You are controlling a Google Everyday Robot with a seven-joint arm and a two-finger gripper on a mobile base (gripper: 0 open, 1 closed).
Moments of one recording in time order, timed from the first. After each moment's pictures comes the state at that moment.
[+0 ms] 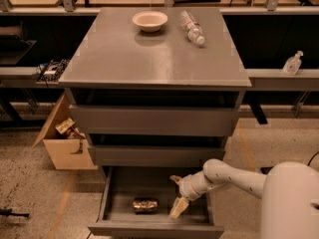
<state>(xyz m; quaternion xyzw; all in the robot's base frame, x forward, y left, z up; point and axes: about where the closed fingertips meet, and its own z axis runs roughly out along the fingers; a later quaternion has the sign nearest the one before) 0.528 -0.055 0.300 -0.60 0.70 0.30 0.24</state>
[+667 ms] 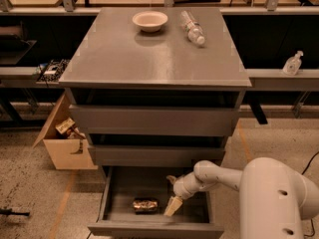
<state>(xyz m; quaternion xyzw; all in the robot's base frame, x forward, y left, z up) 0.553 -0.037 0.247 -0.61 0.71 0.28 0.23</state>
